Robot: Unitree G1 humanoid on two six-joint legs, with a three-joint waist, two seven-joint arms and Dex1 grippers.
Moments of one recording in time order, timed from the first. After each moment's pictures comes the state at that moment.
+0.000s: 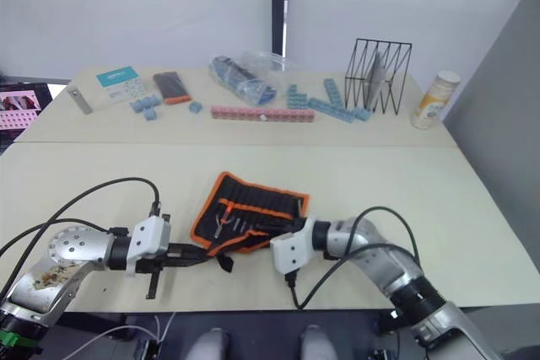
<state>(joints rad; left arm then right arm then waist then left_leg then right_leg) -0.10 0.86 -0.10 -0.19 -0.40 0.08 -1.19 -0.43 -0.60 0.47 0.04 -0.26 -0.49 0.69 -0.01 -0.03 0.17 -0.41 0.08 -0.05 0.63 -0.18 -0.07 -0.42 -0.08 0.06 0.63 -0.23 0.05</state>
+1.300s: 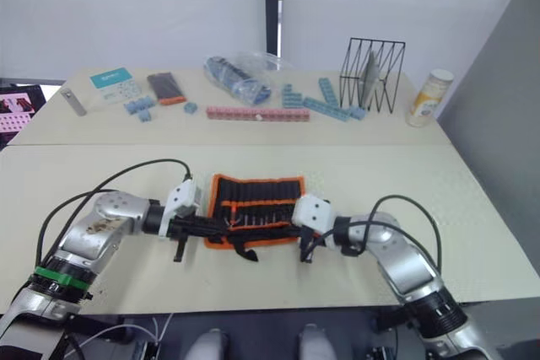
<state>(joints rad) -0.48 0.71 -0.22 0.13 -0.33 0.30 -1.31 -0.35 -0.60 0.30 -0.20 0.15 0.29 0.91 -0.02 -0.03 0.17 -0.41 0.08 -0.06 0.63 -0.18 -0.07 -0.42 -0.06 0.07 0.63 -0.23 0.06</state>
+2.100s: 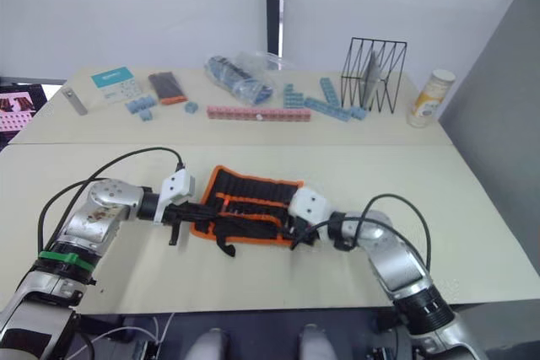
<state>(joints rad) -0.59 0.67 -0.20 0.38 -0.19 0.14 -1.32 -0.35 -0.53 0.25 -0.22 0.12 0.31 0.83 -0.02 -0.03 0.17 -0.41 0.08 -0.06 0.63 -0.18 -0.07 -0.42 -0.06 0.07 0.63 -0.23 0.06</state>
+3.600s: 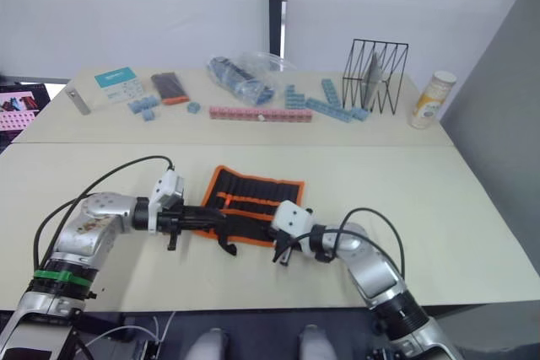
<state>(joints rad) -0.47 0.61 -0.08 0.25 -0.33 0.23 -1.33 -0.35 -0.43 0.37 -0.08 0.02 0.27 0.81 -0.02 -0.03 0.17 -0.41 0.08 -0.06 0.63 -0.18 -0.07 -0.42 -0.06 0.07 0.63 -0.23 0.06</state>
